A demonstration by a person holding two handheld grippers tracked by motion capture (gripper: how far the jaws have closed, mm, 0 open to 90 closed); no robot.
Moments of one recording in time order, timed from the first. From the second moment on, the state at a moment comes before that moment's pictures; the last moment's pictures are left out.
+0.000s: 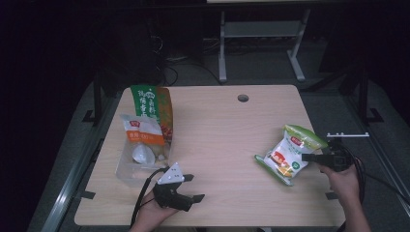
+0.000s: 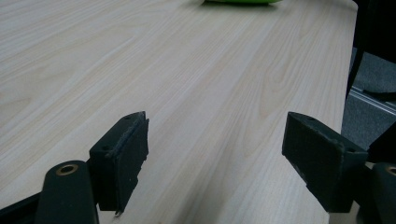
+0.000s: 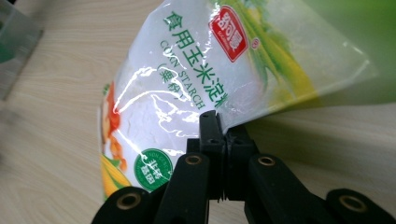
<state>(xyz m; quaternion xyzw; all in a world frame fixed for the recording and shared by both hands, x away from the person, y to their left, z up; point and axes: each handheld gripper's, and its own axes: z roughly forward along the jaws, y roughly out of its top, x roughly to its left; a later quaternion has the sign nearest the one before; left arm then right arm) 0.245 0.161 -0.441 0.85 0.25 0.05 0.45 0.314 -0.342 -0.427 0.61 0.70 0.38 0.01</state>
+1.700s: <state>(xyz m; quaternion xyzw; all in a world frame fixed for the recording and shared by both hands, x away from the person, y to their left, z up) 0.255 0.169 -0.435 0.83 0.27 0.03 0.49 0.283 -0.101 -0.359 0.27 0.85 0.45 0.01</state>
